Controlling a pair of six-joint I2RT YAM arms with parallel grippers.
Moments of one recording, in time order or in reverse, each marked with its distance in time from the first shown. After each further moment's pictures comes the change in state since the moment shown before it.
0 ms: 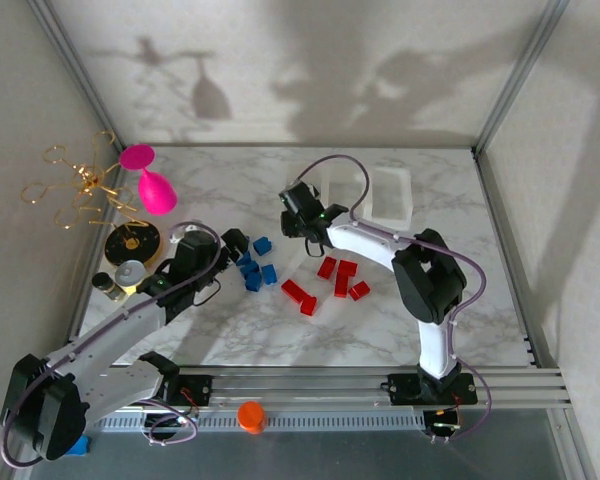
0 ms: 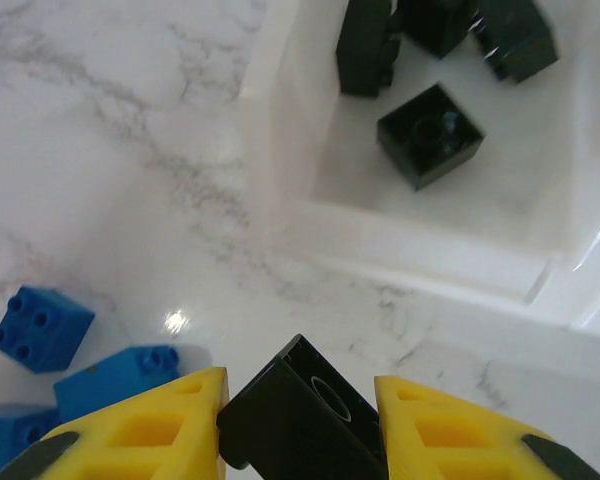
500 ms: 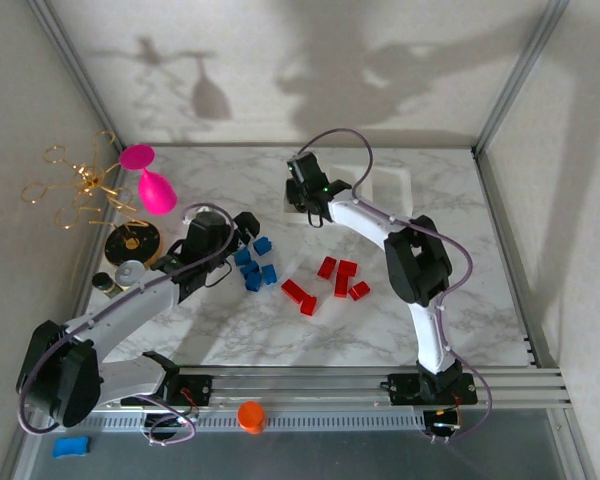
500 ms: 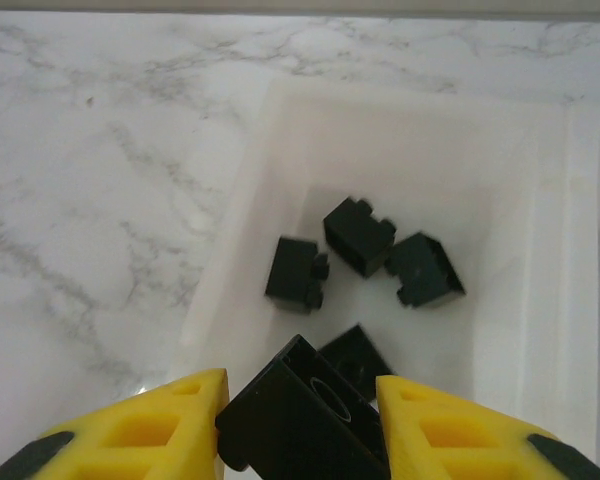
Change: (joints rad) left arm -0.002 0.190 0.136 0.085 0.034 0.030; right arm -0.111 0.180 0.272 0.037 0.040 -0.124
